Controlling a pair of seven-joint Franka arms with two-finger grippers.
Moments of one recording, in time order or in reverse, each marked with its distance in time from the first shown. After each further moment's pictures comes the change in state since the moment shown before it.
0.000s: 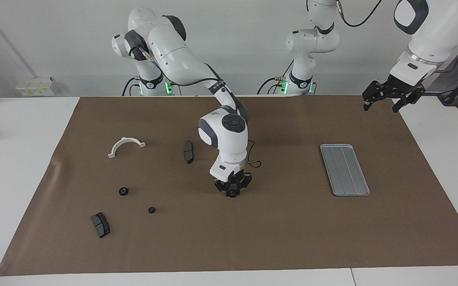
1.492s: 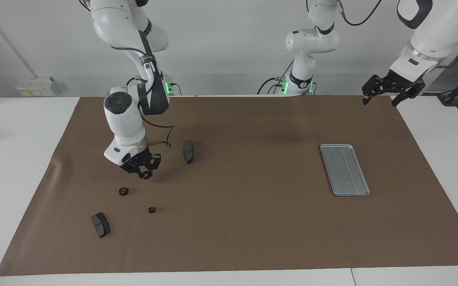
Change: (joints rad) left arm 0.000 0.012 -0.003 0.047 0.000 -0.100 0.000; right arm -0.439 -0.558 -0.007 -0.771 0.120 0.143 -0.535
